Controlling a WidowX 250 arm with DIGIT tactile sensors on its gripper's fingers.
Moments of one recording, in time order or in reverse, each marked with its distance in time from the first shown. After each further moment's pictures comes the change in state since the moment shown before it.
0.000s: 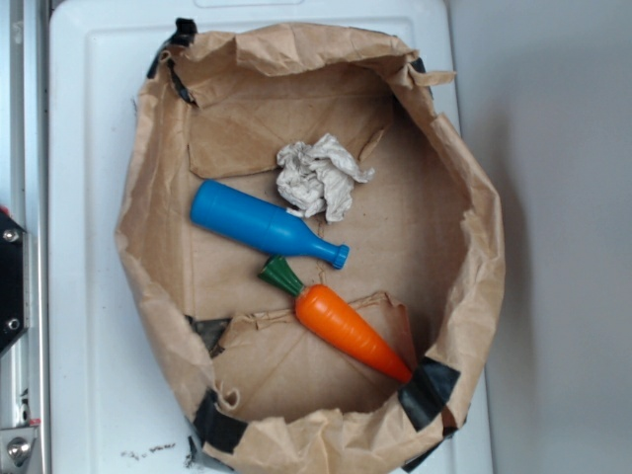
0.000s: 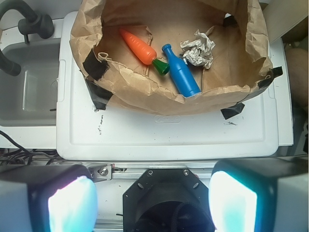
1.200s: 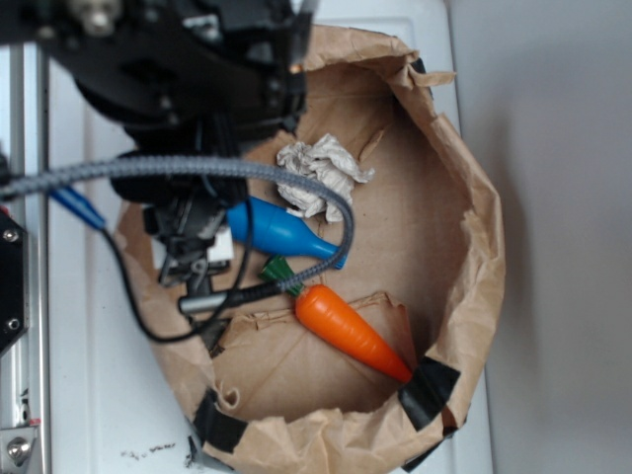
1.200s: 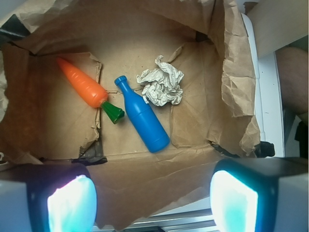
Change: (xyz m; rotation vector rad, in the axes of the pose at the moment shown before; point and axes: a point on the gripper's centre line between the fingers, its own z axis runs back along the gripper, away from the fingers) arm 0.089 0.059 -0.063 0.061 0.096 0.095
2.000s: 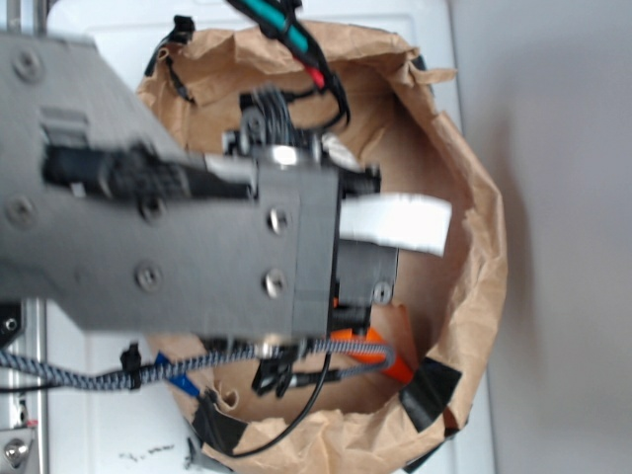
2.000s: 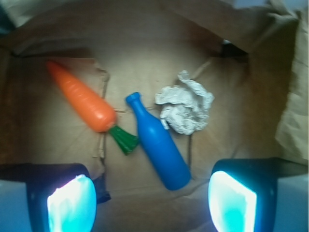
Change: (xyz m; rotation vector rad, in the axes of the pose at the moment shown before) arm 0.024 -0.048 -0.052 0.092 -0.018 -0.090
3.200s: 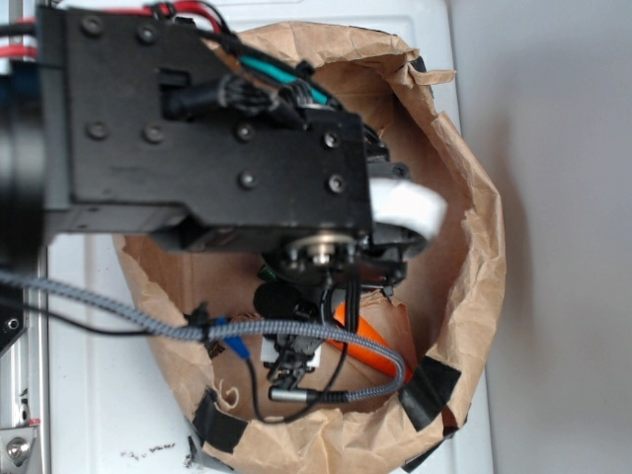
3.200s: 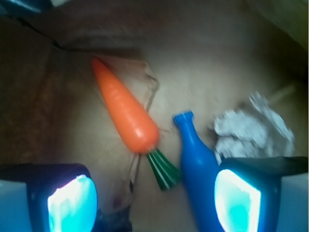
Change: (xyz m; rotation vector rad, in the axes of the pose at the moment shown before) arm 0.022 0.000 -0.041 -0.206 -0.049 -0.162
